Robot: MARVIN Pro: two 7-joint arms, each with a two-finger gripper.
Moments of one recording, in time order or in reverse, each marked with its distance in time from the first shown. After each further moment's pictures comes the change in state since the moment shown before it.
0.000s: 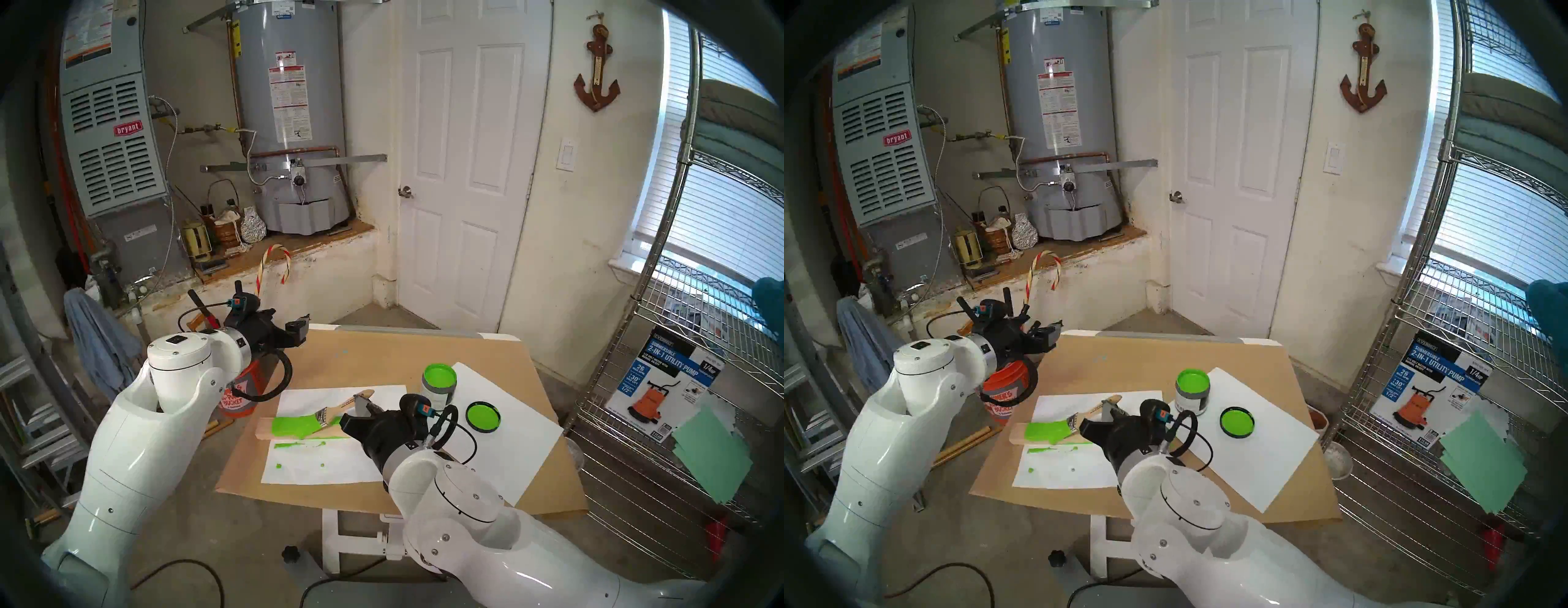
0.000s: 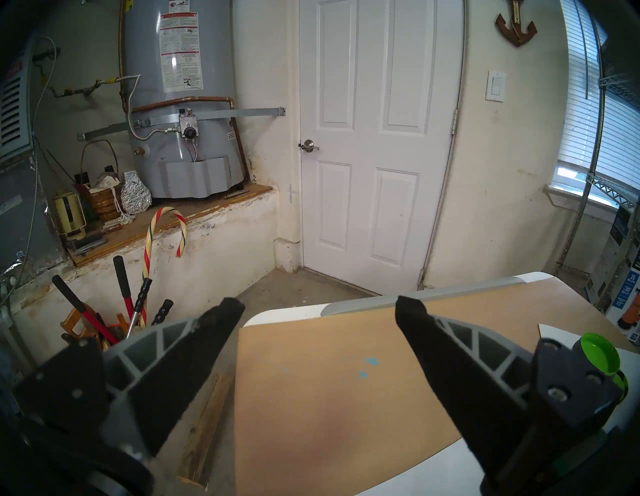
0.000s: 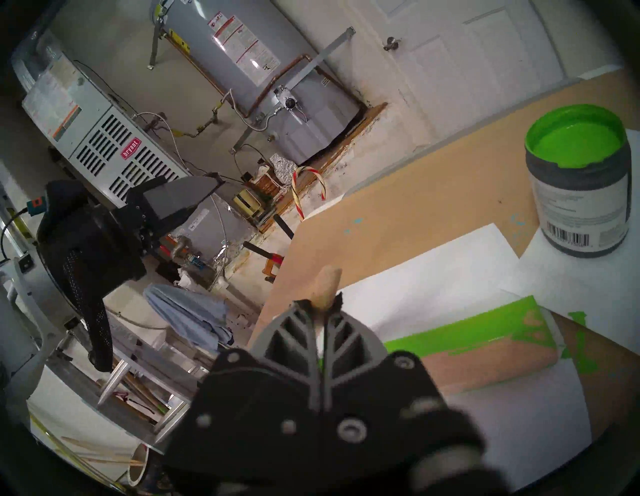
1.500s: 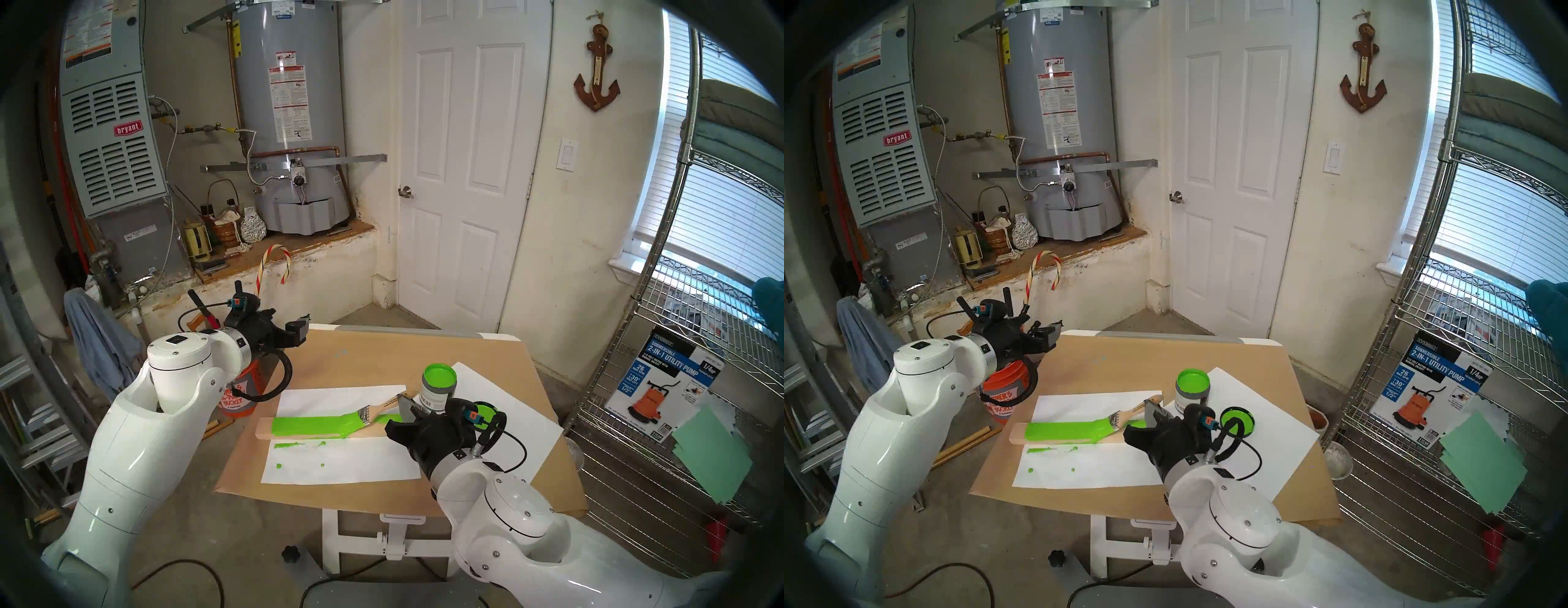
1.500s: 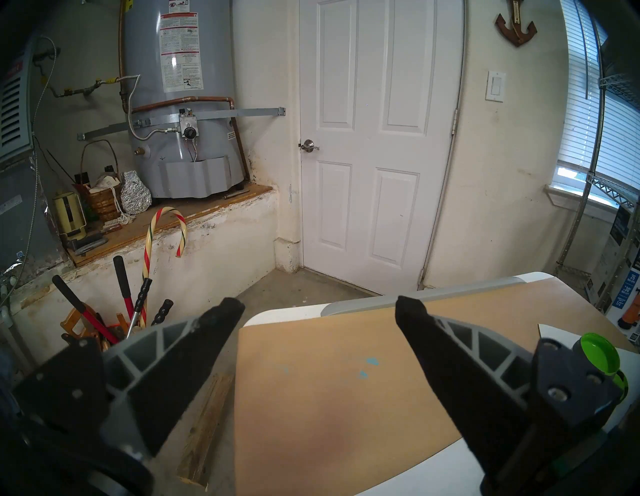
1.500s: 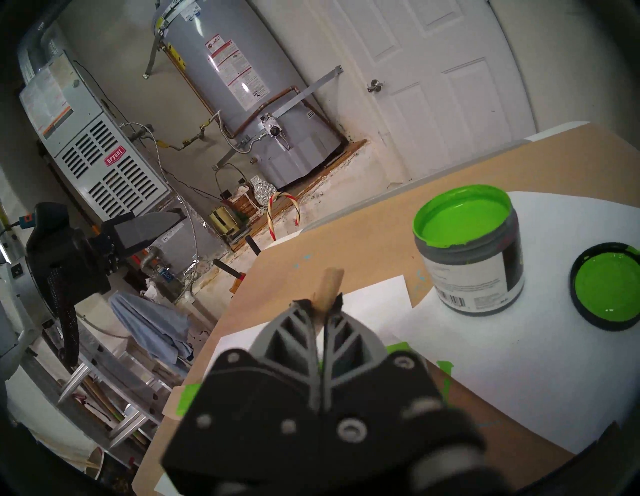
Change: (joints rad) left arm 0.000 0.000 0.000 0.000 0.000 0.000 0.000; right arm -0.101 0.181 0.090 -0.113 -0.057 -0.046 0.005
